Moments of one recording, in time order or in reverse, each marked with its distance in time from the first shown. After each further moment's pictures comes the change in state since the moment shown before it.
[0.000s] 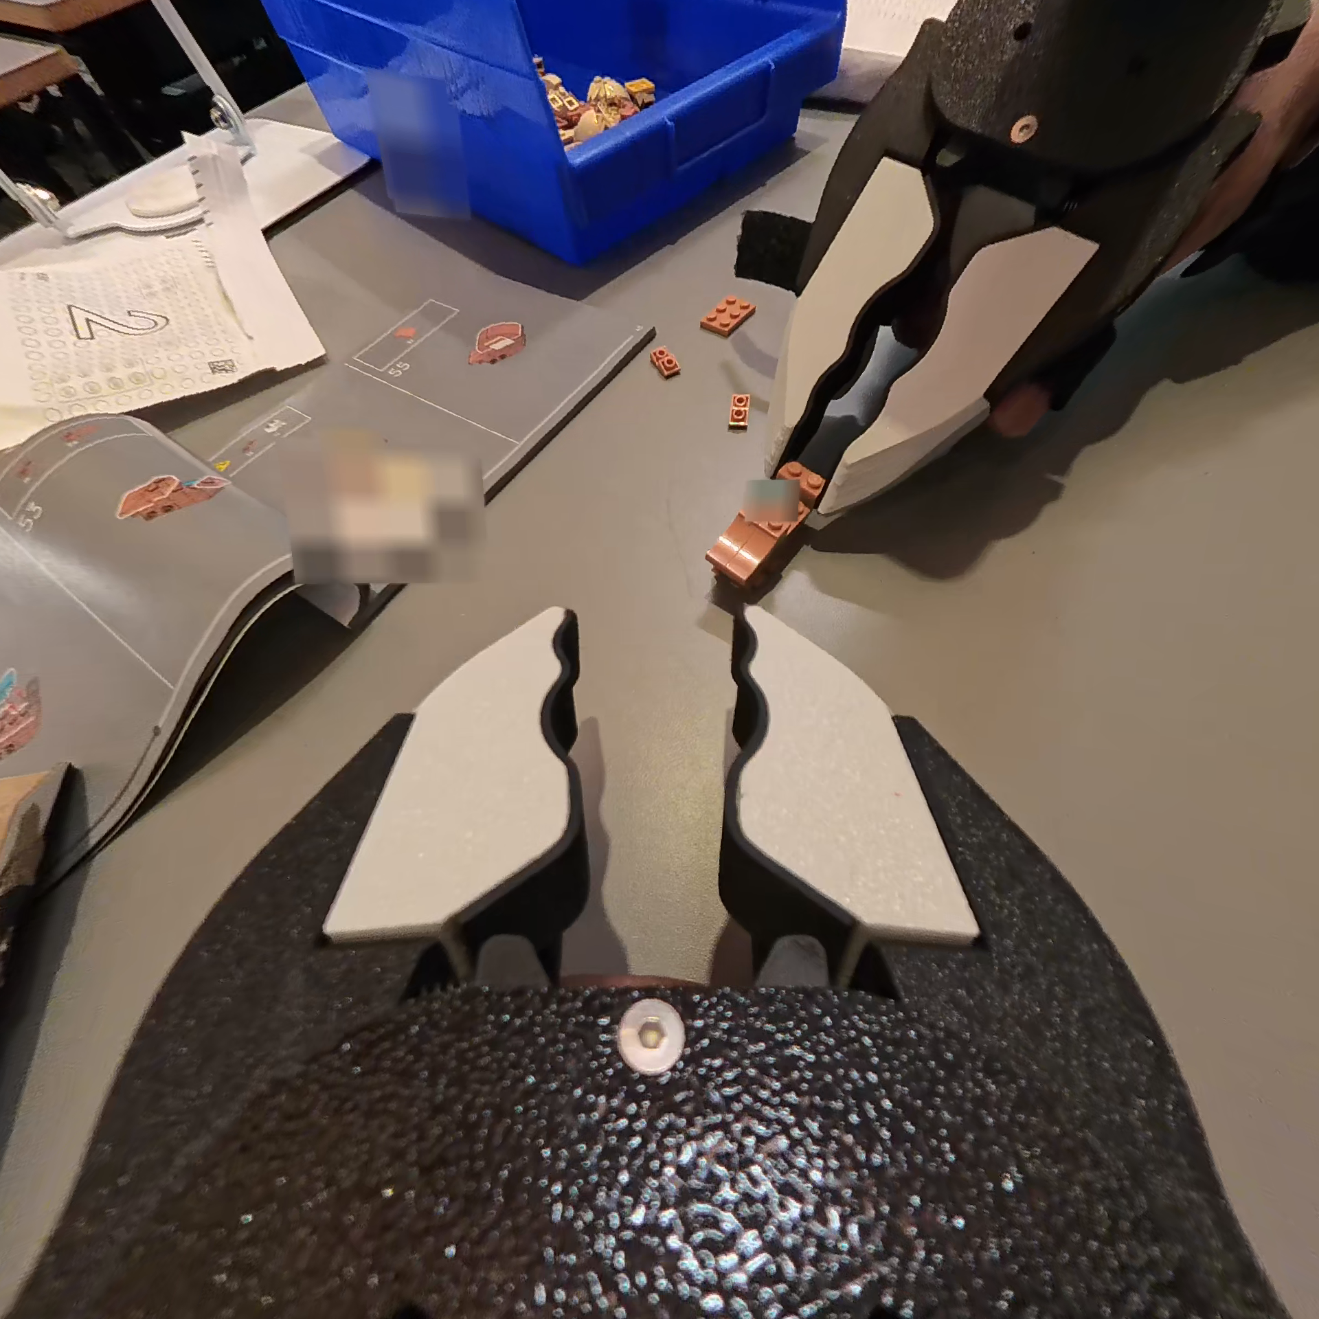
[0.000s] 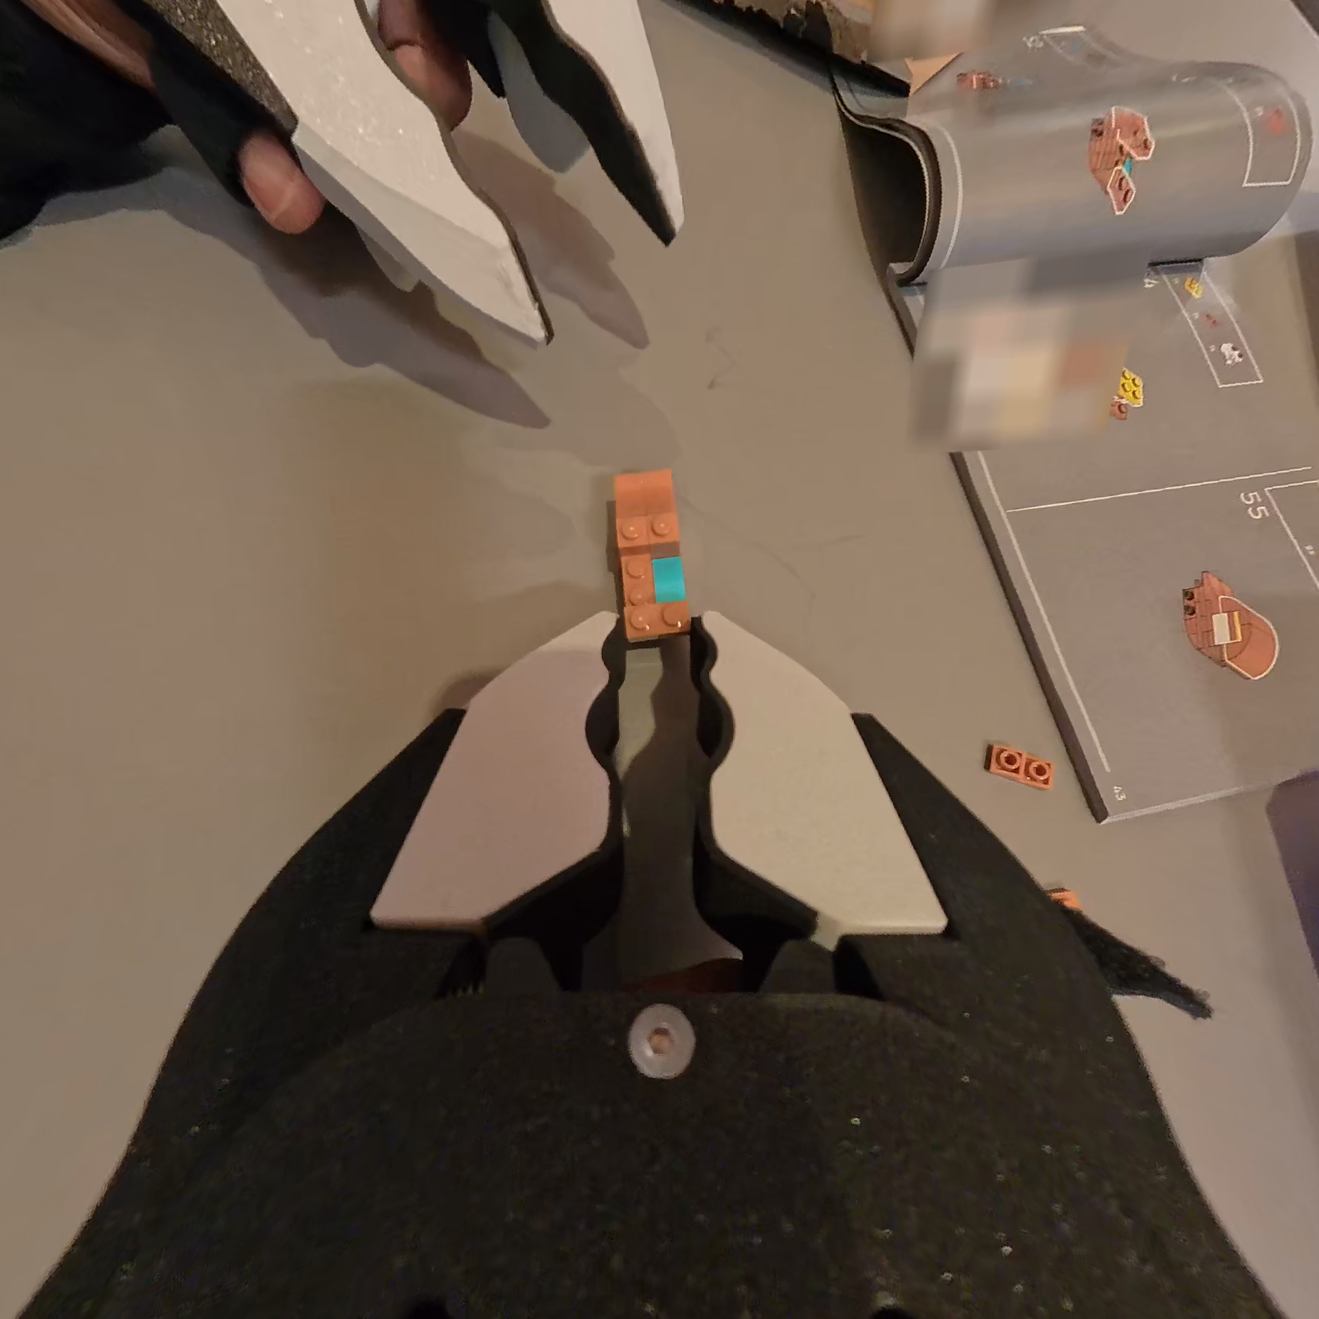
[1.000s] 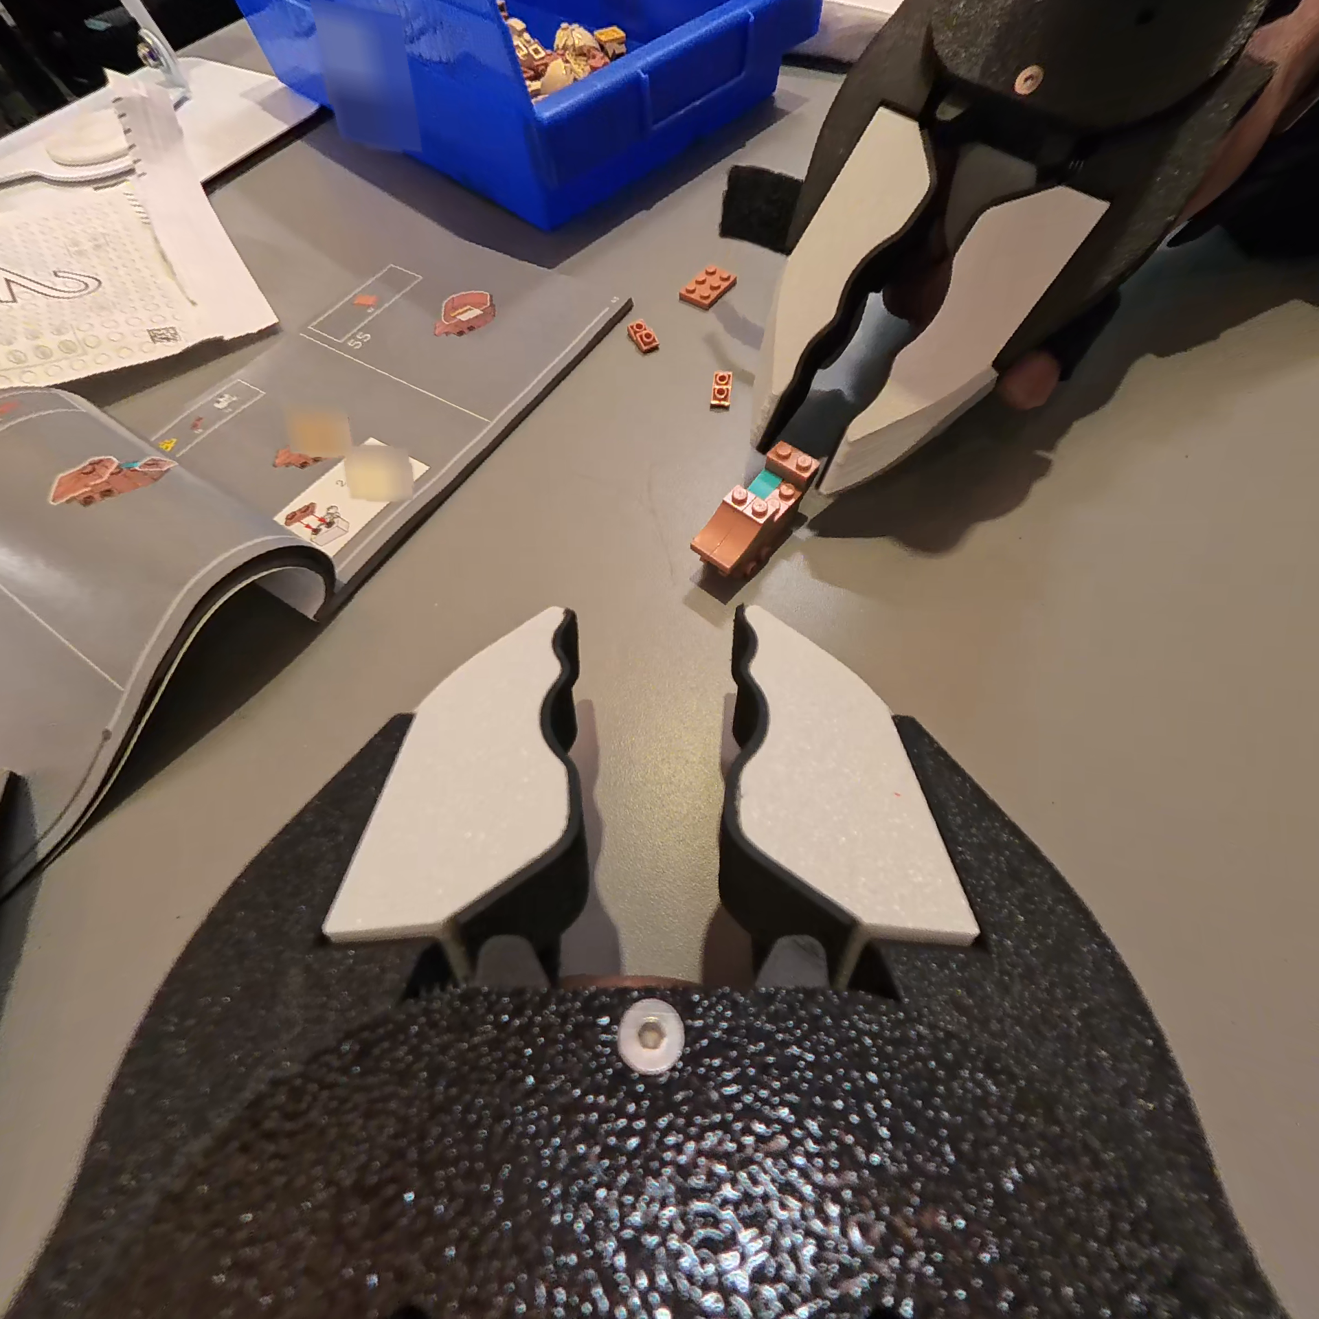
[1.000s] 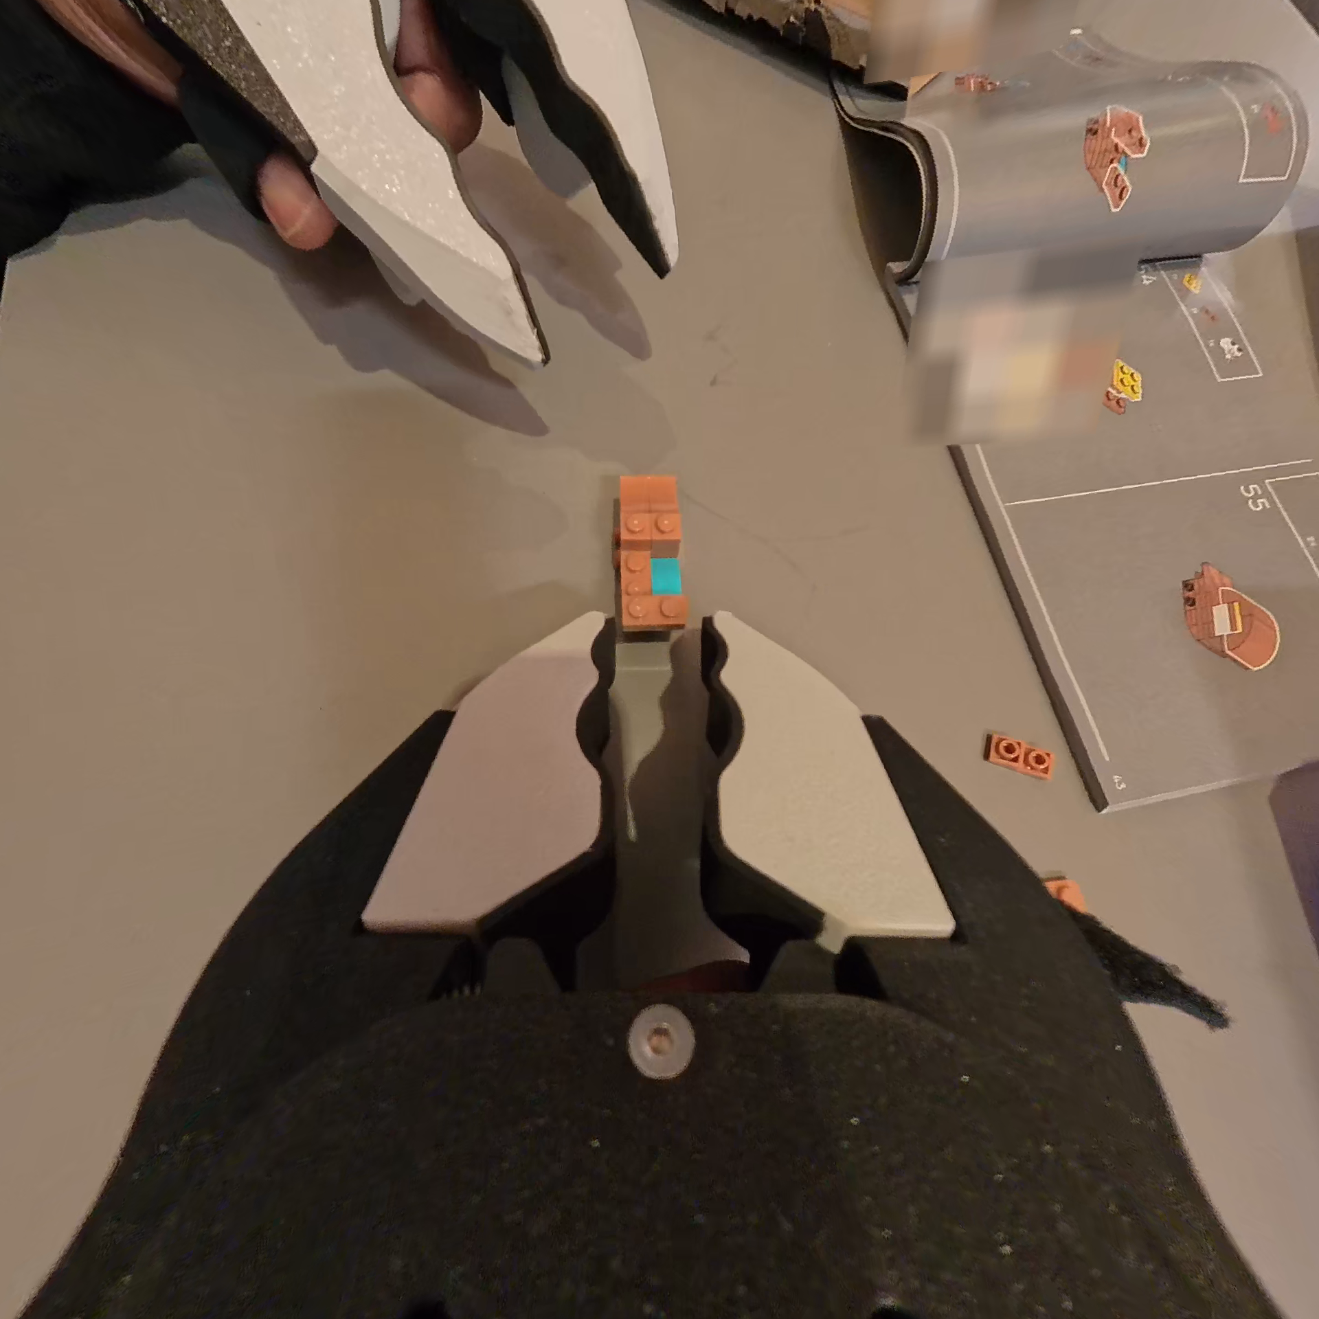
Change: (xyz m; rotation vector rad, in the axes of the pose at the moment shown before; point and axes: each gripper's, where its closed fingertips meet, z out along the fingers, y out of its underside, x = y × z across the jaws) left arm 0.004 0.005 0.003 -0.039 0.044 -0.014; right arm -0.001 0.000 -0.003 0.014 -0.008 0.009
